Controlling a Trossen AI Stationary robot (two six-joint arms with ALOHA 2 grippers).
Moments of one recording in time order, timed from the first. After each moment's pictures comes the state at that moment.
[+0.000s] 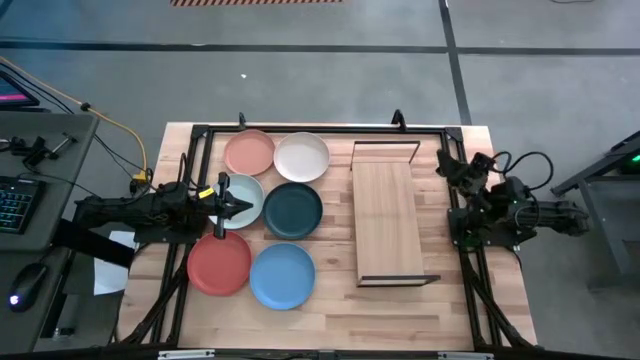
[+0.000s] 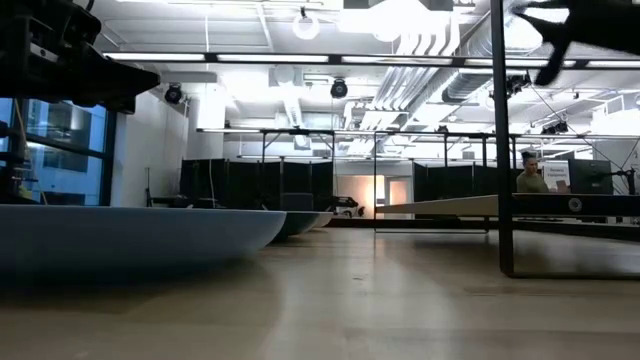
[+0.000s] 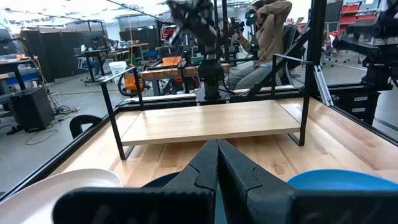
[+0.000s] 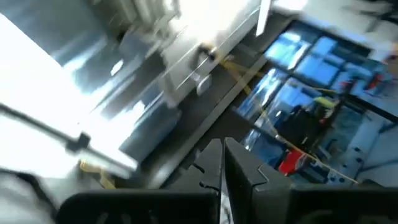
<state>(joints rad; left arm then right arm) 0.02 0.01 0.01 0.01 -0.01 0.11 -0.07 0.15 0.11 0.67 0.39 0.73</state>
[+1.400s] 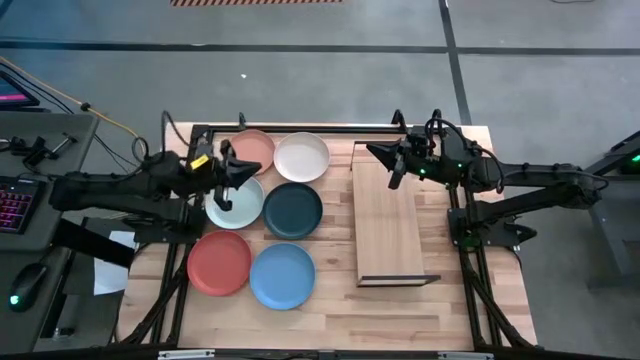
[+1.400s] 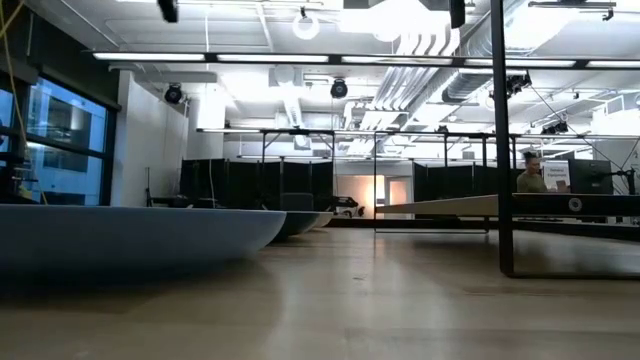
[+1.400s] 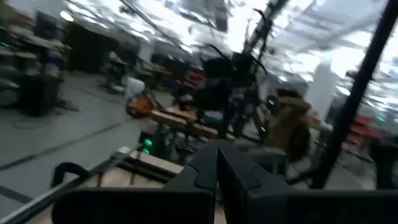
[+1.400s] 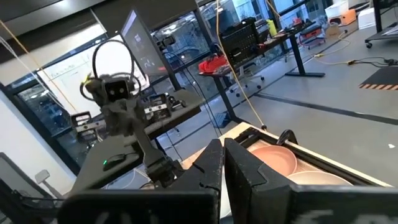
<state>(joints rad) 0.02 0.67 0.62 0.25 -0.14 -0.26 -0.08 0.99 0.92 0.09 0.28 0.44</state>
